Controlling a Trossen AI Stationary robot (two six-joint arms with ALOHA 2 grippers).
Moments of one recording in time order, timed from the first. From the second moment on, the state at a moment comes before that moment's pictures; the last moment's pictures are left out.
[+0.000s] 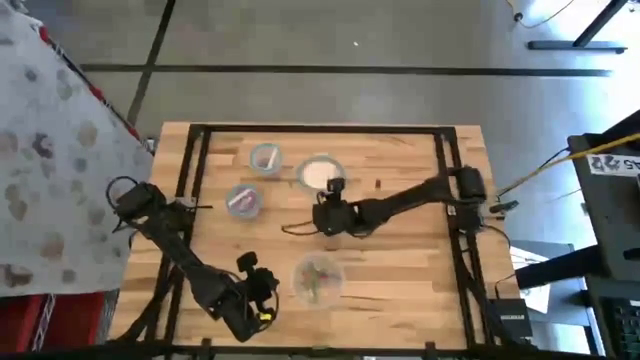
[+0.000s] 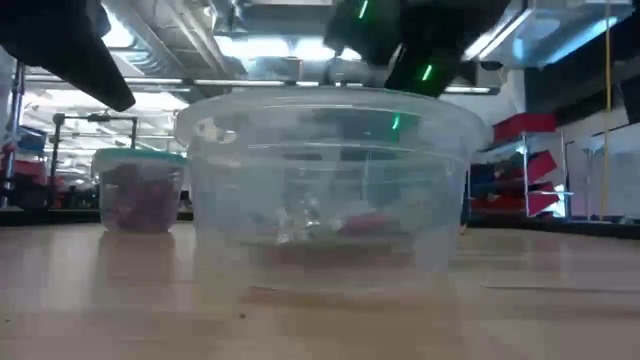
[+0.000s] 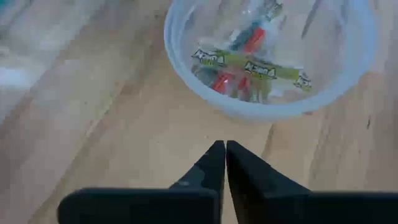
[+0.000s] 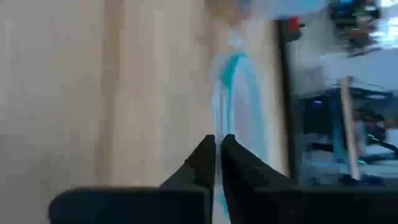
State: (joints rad) left arm -0.82 1.79 1.22 -0.70 -0.75 -1.10; right arm 0.18 1.89 1.16 -0.24 0.82 -0.26
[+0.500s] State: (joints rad) left arm -0.83 1.79 1.27 -0.69 -0.95 -1.05; right arm 0.65 1.74 1.16 -0.18 1.14 -0.16
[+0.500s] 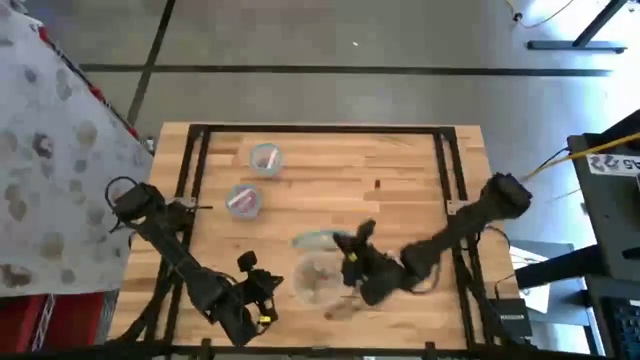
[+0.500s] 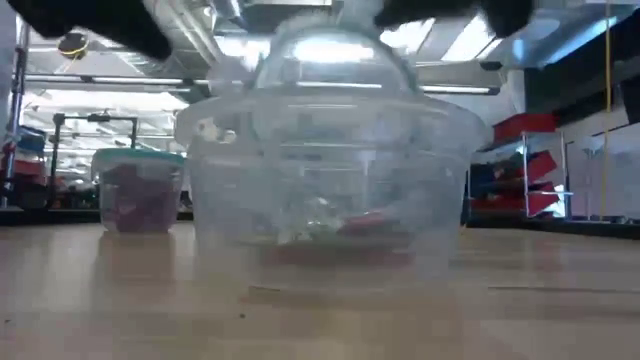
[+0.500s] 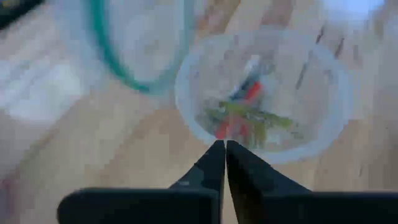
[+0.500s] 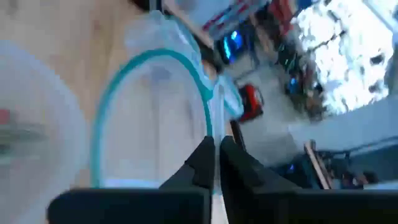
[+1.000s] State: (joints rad) left arm -0.81 1.79 1.30 -0.62 -0.98 -0.94; right arm 0.79 1.77 1.16 0.00 1.15 -0.24
